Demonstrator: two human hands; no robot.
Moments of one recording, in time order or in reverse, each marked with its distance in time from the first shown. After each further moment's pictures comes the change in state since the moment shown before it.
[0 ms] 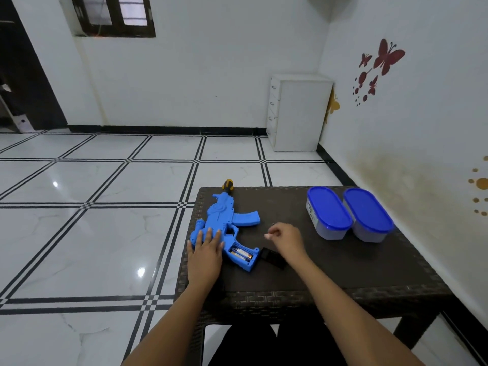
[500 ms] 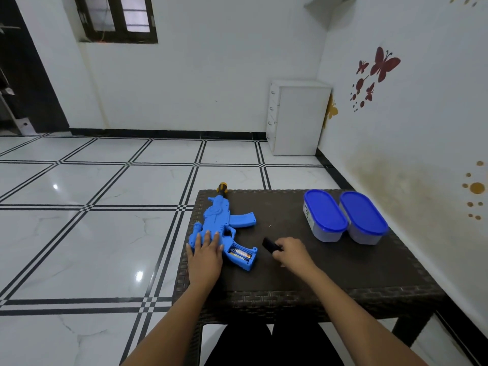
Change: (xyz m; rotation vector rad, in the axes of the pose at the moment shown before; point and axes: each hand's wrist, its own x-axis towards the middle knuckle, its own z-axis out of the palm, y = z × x) left_hand -0.005 0.006 0.001 0.005 0.001 -0.045; right_hand -0.020 0.013 -0.017 -0.112 -0.249 0.044
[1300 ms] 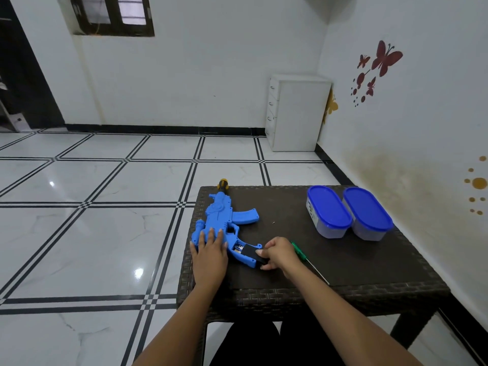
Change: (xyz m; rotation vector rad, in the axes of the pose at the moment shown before) left_hand -0.002 0.001 0.001 -0.022 0.034 0.008; right_hand 0.009 -0.028 0.033 0.594 -0.015 0.316
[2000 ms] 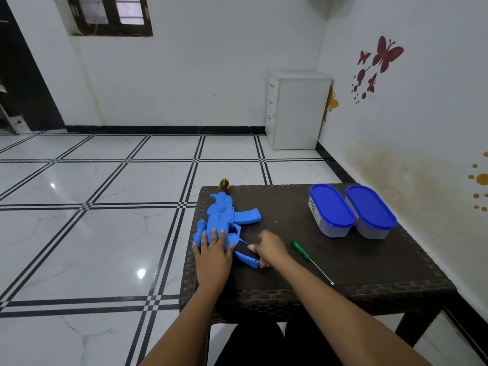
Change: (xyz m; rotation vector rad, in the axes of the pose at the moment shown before) left_hand -0.001 0.002 -0.001 0.010 -0.009 0.004; right_hand 0.008 -0.017 0.021 -0.607 0.014 -0.125
